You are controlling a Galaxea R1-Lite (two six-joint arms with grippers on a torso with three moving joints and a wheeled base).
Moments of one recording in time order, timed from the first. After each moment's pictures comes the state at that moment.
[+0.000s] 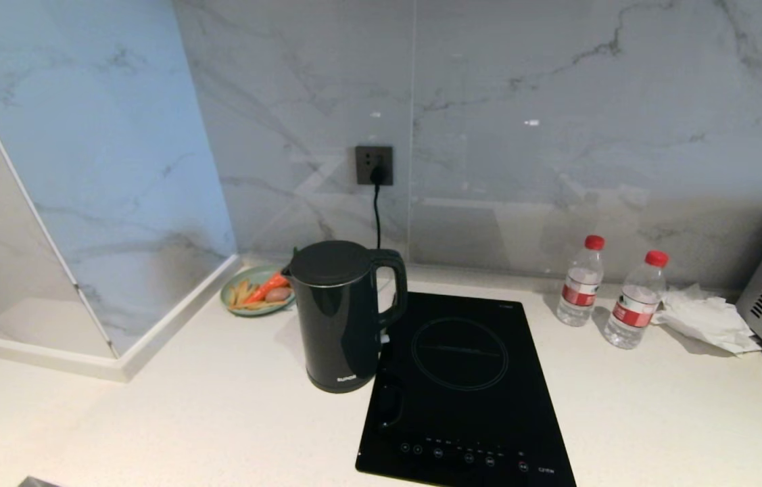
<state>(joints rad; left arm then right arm) 0.00 0.00 0.00 0.00 0.00 0.00 0.00 0.00 -0.03 0.08 0.03 -0.06</state>
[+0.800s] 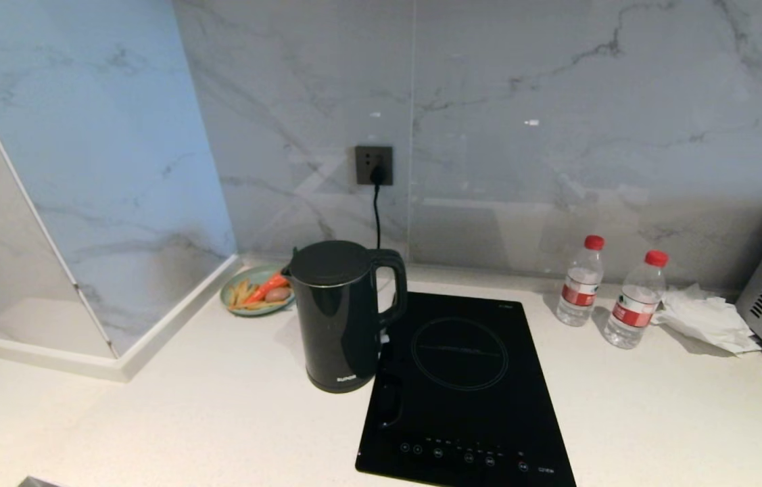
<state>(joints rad) 0.00 0.00 0.00 0.00 0.00 0.00 0.00 0.00 -0.03 0.08 0.02 -0.05</state>
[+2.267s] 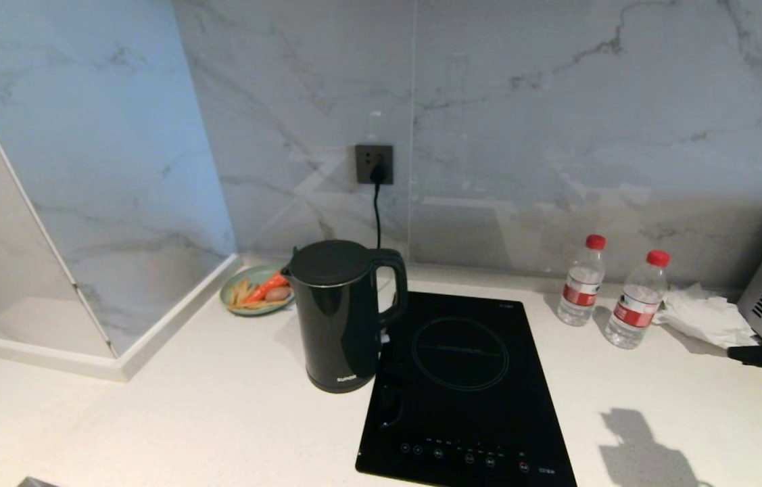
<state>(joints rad) 0.00 0.00 0.00 0.00 0.00 0.00 -0.20 1.23 -0.74 0.15 0.22 0.02</state>
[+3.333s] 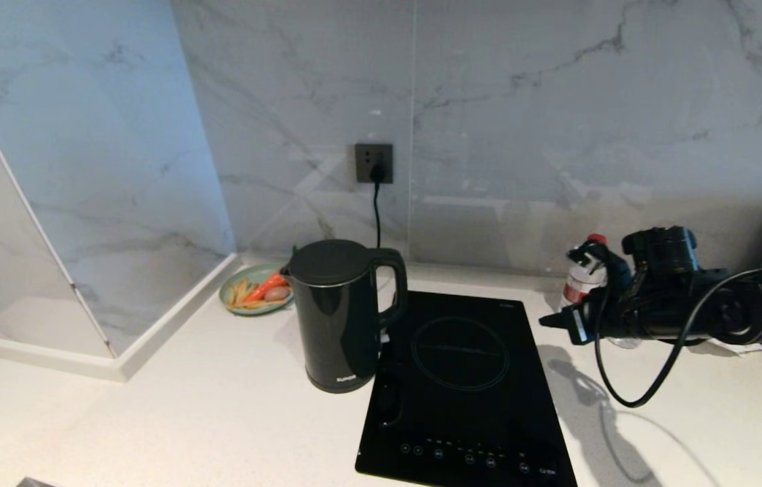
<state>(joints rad) 0.00 0.00 0.00 0.00 0.00 0.00 0.08 1.96 -0.99 -0.26 0.42 -0.19</state>
